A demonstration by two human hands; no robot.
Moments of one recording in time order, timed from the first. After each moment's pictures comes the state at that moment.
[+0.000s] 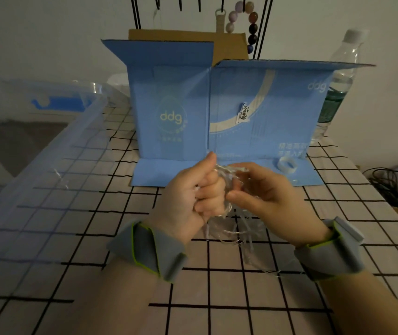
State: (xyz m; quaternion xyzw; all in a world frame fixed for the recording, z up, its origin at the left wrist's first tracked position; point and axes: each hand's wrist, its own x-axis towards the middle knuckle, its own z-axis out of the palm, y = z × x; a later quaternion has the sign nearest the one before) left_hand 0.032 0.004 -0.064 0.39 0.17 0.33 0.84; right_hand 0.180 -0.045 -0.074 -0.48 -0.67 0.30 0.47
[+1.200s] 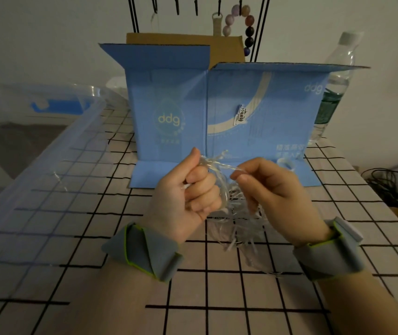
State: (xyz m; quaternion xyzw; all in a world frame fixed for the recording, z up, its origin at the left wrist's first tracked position) left_hand 0.030 0.004 -0.061 0.34 0.14 0.37 0.86; right_hand 0.180 -0.048 -0.068 -0.50 -0.62 0.29 0.53
